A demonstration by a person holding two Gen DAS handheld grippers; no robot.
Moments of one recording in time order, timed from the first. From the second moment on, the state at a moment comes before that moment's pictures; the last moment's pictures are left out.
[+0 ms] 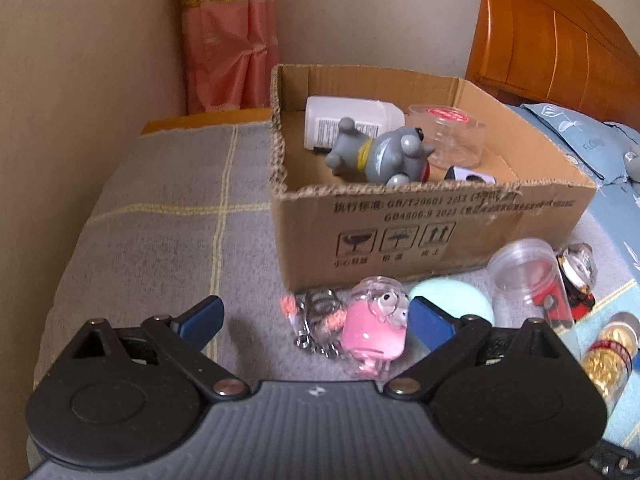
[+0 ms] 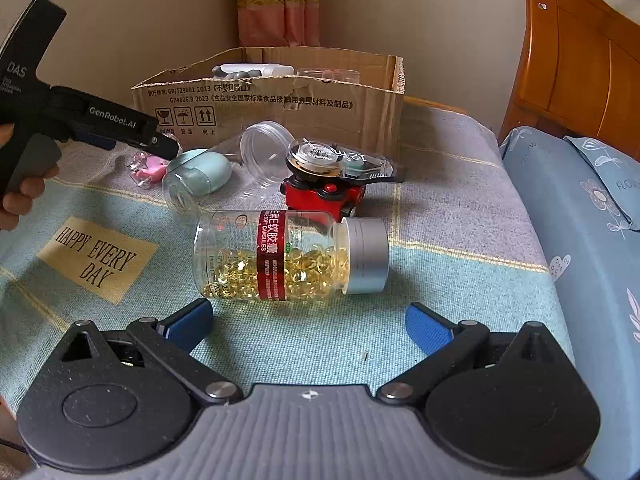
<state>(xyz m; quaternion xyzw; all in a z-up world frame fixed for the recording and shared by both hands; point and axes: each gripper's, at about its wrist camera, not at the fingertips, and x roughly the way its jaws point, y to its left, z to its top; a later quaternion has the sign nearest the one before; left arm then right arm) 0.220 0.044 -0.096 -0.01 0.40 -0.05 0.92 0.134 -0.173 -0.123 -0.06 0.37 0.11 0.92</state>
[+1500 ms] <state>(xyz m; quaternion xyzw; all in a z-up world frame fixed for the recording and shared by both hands) 0.193 0.071 -0.113 -0.02 0.40 0.02 0.92 0.132 -0.174 -0.124 -0.06 0.36 0.12 0.92</state>
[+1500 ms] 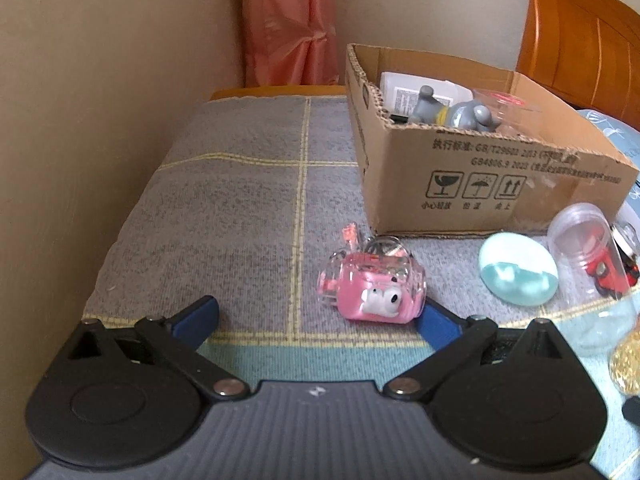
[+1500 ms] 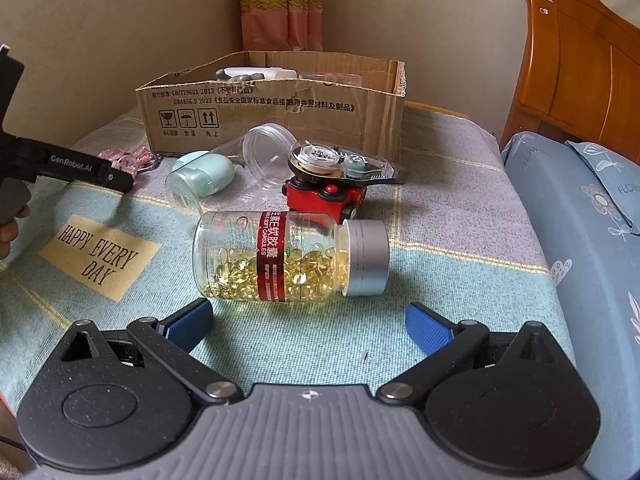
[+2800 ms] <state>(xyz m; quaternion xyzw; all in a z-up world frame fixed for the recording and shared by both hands) 0.200 0.053 -0.099 0.00 0.40 -0.05 0.92 0.154 -0.152 -0.101 -0.07 0.38 0.11 0.92</state>
